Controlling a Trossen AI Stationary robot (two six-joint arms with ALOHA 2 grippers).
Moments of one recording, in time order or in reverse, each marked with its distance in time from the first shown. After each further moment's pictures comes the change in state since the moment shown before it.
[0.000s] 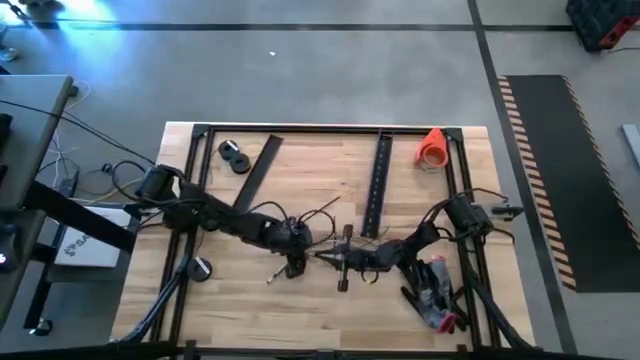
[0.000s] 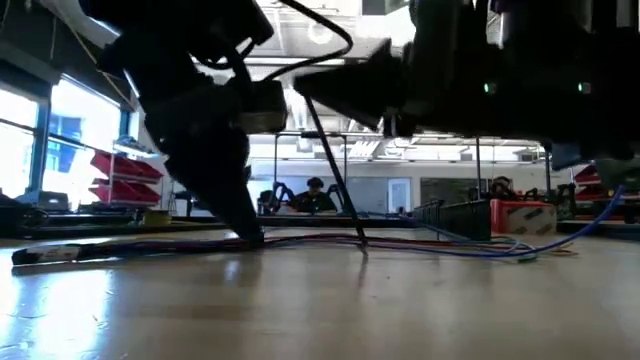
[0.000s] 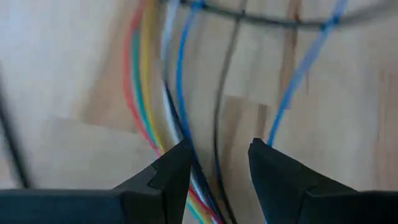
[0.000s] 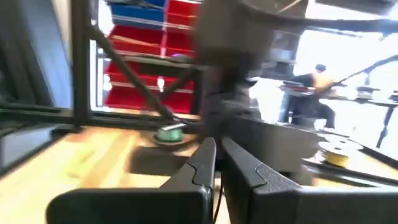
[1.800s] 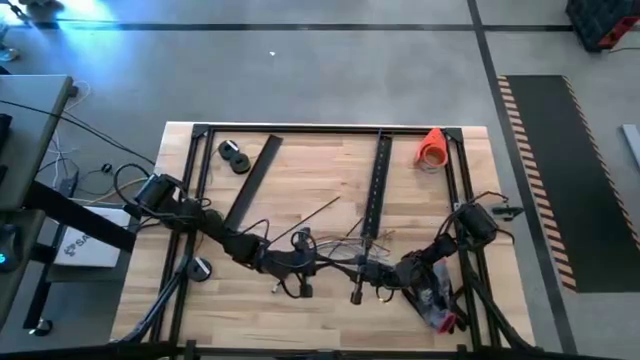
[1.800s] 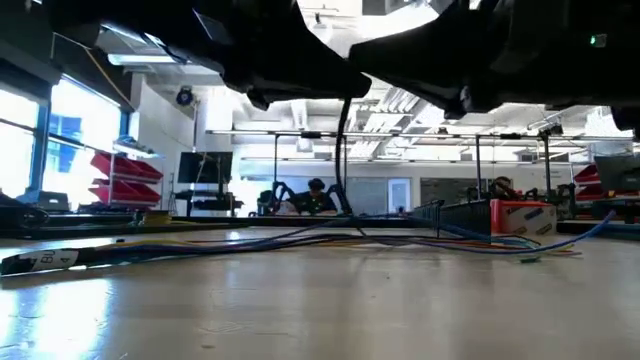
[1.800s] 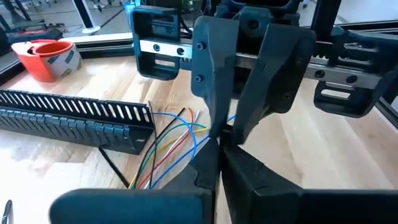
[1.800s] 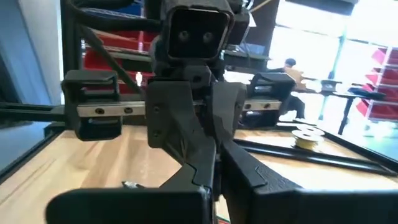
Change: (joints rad) left arm -0.164 0.035 0.001 0.661 -0.422 0.358; right arm 0.187 -0.069 -0.031 0.000 0.307 -0.038
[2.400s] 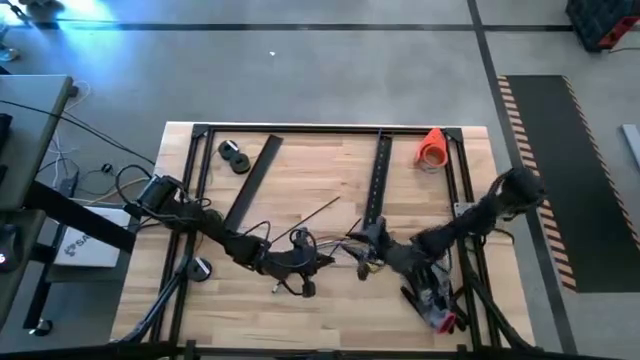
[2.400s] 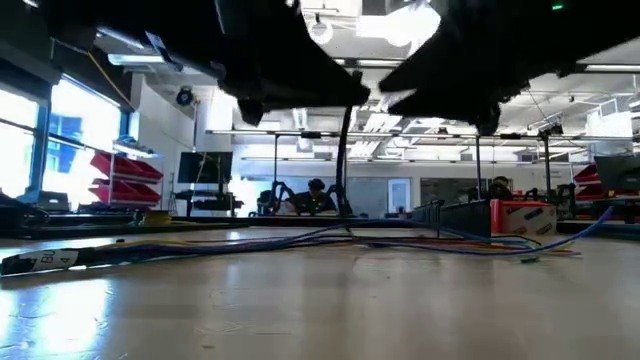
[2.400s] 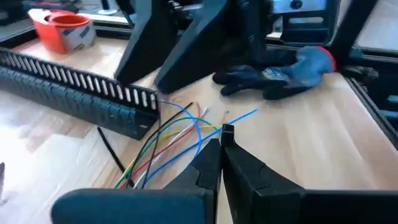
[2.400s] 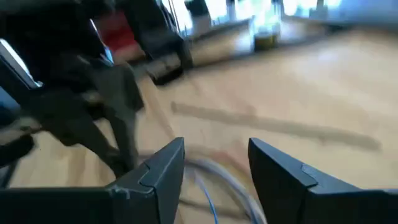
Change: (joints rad) left arm 0.011 0.044 0.002 0.025 -0.060 -0.194; right arm -0.165 -0.506 0.032 -1.327 -0.165 0.934
